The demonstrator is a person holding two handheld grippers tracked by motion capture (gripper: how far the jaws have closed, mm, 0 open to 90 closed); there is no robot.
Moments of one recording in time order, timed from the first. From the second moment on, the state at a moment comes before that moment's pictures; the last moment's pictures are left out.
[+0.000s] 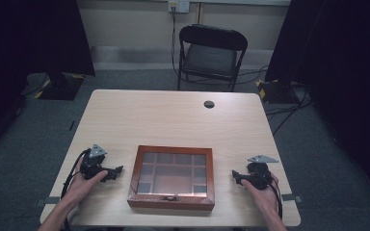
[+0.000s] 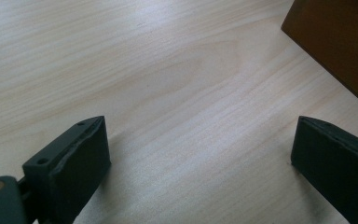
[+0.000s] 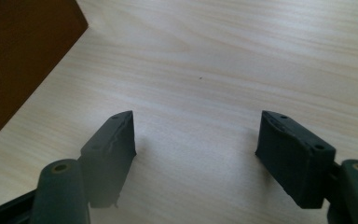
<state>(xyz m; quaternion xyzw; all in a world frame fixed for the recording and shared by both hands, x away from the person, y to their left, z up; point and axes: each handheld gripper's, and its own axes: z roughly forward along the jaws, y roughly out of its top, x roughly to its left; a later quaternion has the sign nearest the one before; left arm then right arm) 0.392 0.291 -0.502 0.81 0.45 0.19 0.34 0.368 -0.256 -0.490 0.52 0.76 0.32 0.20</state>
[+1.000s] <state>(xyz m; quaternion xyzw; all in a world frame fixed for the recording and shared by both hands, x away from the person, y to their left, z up) 0.392 0.291 -0.503 0.81 0.45 0.19 0.34 0.339 -0.185 -0.424 0.36 0.82 0.45 0.07</state>
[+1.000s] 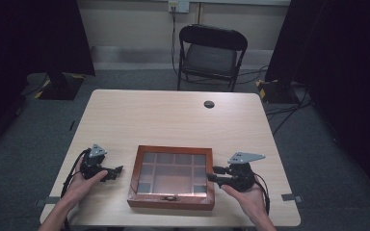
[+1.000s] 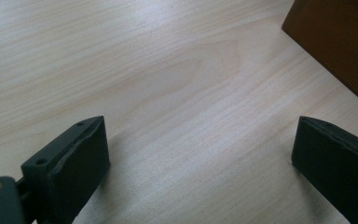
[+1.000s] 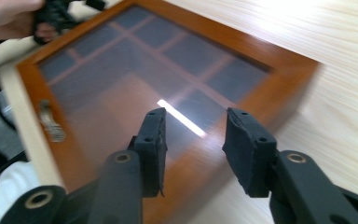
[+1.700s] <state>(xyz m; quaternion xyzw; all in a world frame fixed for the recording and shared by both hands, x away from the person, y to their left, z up) 0.393 0.290 -0.503 0.80 0.45 0.19 0.34 0.322 -0.092 -0.435 0.21 0.87 0.45 -0.05</state>
